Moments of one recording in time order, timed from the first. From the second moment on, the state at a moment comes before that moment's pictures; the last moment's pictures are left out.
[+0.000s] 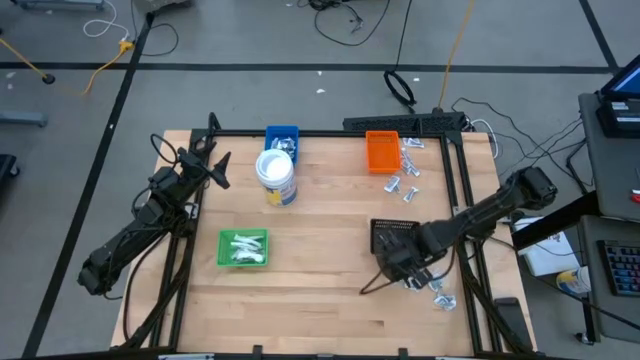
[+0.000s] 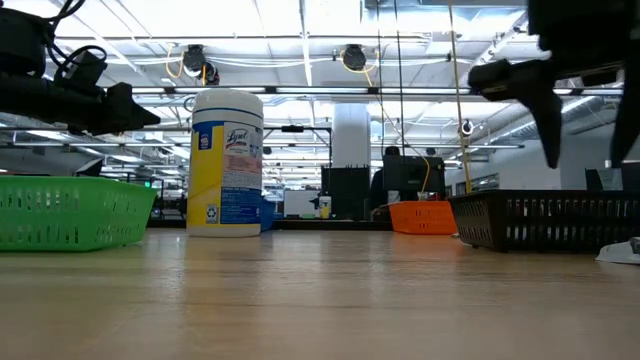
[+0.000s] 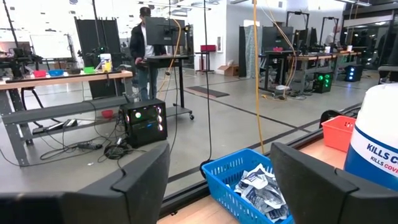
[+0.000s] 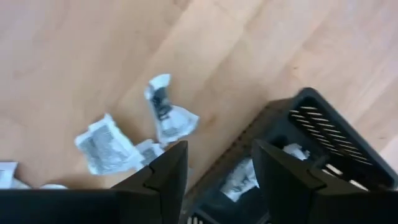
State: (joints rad) left arm 0.83 0.01 0.02 0.06 -0.11 0.04; right arm 0.45 1.49 1.02 -0.91 0.05 -0.21
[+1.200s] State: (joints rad) left arm 0.83 0.01 0.02 0.06 -0.11 0.04; right arm 0.58 1.71 0.95 -0.76 0.05 -0.12
